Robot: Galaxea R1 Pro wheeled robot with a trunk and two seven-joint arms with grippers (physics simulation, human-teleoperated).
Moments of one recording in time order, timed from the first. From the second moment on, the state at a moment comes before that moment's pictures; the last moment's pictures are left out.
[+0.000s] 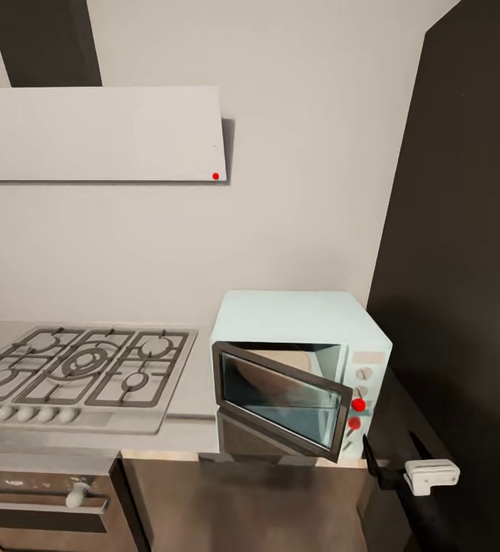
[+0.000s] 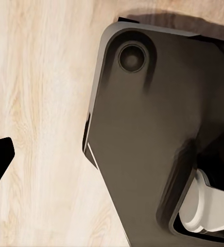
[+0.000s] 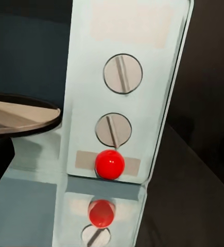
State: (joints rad) left arm -0.01 0.02 0.21 -0.06 0.00 -0.01 0.03; right arm 0.04 -0.16 0.01 -1.24 0.00 -0.54 -0.06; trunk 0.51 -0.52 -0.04
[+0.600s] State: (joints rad) left arm -0.01 0.02 0.21 -0.06 0.00 -0.01 0.03; right arm 0.04 -0.16 0.01 -1.24 0.00 -0.54 -0.07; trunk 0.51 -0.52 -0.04
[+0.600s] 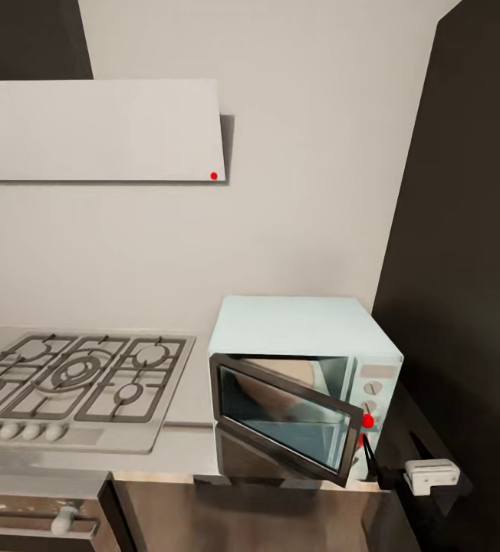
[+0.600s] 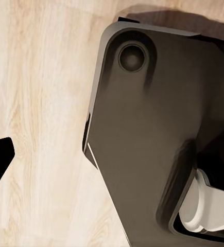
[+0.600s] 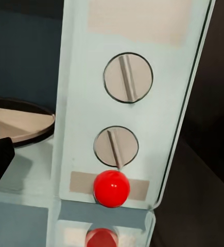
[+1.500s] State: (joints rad) left arm -0.01 0.02 0.21 -0.06 0.00 -0.01 0.03; right arm 0.04 -0.17 -0.01 -1.24 -0.01 -0.54 0.10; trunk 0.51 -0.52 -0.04
